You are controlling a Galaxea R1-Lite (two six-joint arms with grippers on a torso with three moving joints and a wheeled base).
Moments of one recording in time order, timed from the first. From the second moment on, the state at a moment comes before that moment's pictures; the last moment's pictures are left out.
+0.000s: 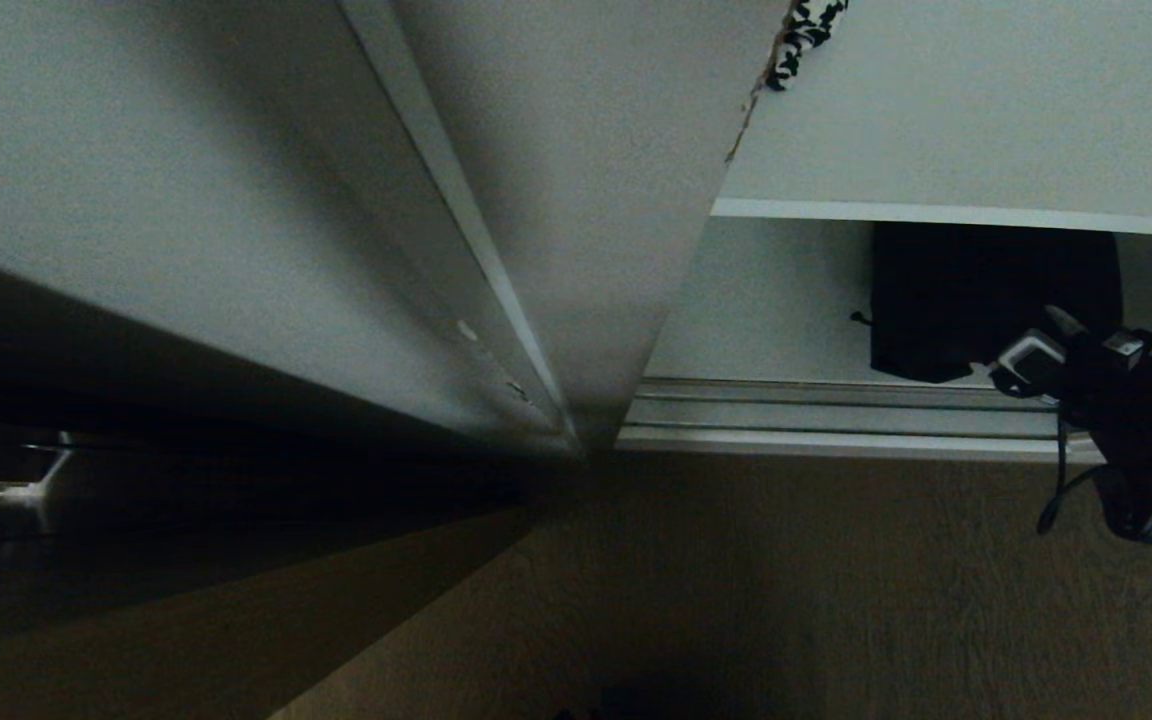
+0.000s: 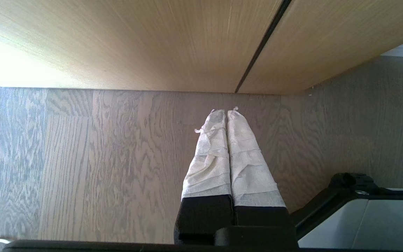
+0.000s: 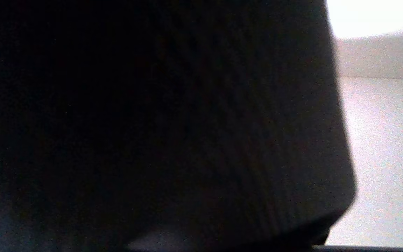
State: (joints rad) left arm 0.00 0.00 0.00 0.00 0.00 0.00; right arm -0.37 2.36 -1.21 -1.52 0.22 -1.11
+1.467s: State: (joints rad) left arm 0.00 0.00 0.00 0.00 0.00 0.00; right arm -0.36 2.52 -1.43 -1.52 0.18 -1.07
